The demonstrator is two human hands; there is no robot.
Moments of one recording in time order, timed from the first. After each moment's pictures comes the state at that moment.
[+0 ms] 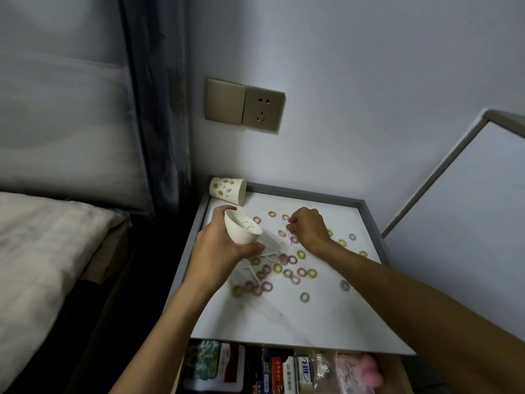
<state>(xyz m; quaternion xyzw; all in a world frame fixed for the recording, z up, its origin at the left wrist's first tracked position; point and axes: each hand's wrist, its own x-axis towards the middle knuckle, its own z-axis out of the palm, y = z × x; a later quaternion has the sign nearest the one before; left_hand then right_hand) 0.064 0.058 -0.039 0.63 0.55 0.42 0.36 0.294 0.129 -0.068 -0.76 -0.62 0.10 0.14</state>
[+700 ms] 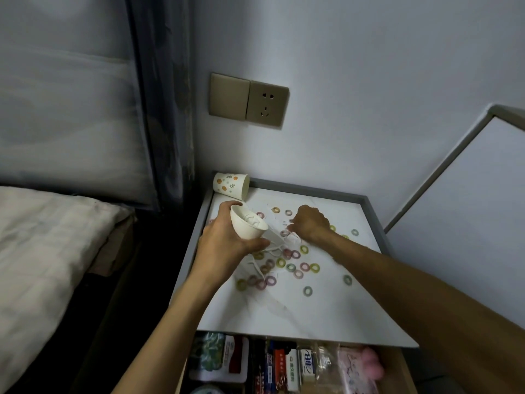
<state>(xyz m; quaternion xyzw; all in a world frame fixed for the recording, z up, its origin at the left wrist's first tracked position) 0.065 0.057 -0.038 0.64 0.55 0.40 0.36 0.286 0.137 -0.062 -0.81 -0.57 0.13 0.02</state>
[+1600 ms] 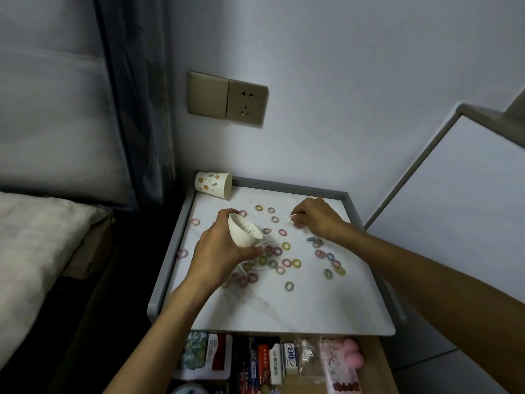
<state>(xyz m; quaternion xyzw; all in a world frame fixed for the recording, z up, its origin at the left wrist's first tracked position) 0.087 0.049 -0.045 0.66 0.54 0.36 0.38 0.339 0.106 -0.026 -0.70 -0.70 0.14 0.06</state>
